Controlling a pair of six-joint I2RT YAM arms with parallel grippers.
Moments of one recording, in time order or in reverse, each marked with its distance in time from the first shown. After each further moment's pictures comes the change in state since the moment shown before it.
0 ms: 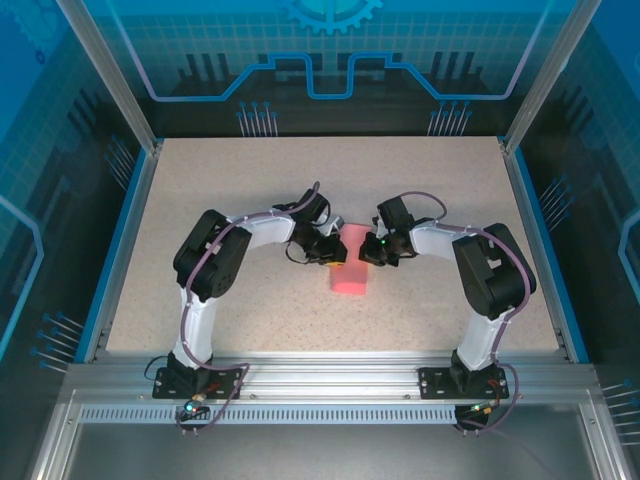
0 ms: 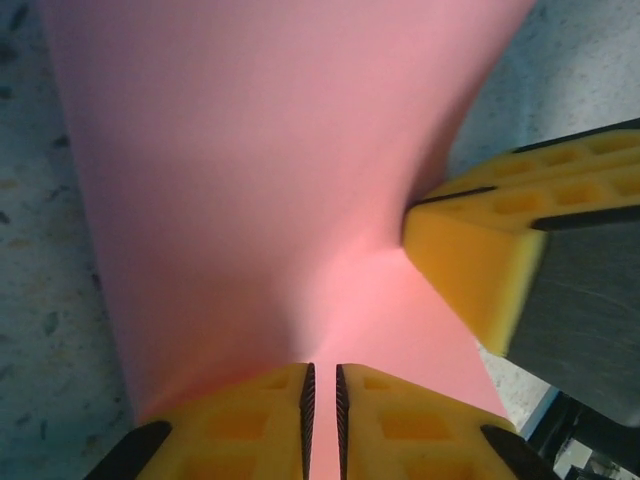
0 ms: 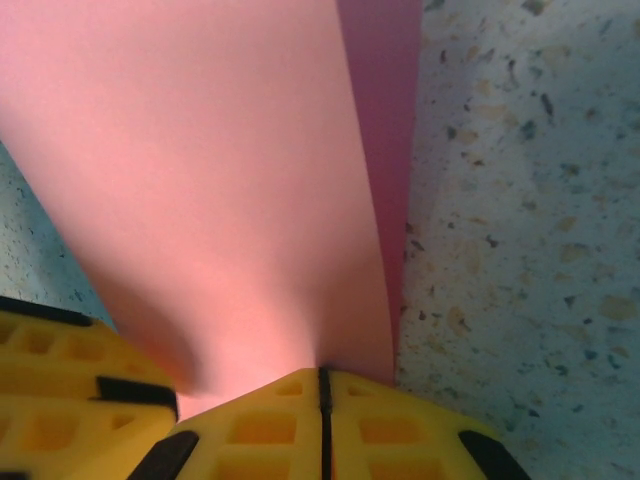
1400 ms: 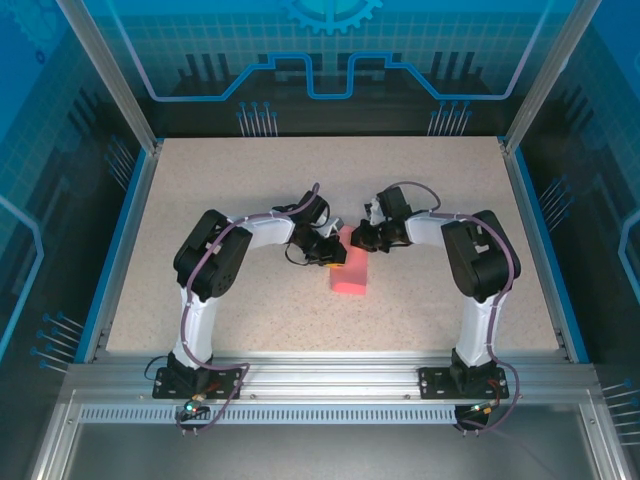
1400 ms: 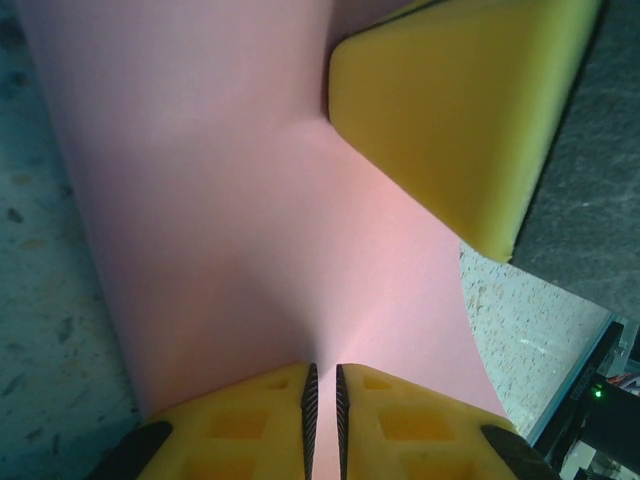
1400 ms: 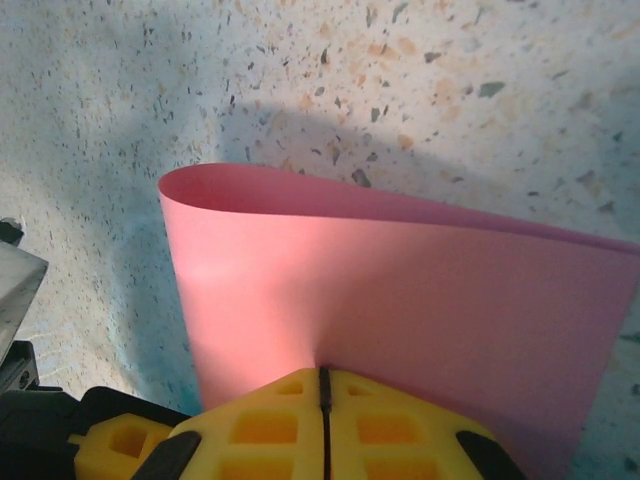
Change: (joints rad) left arm -0.002 -0.008 -0.025 0.028 0.000 0.002; right arm -0.041 0.148 0.120 0.136 -0.153 -0.053
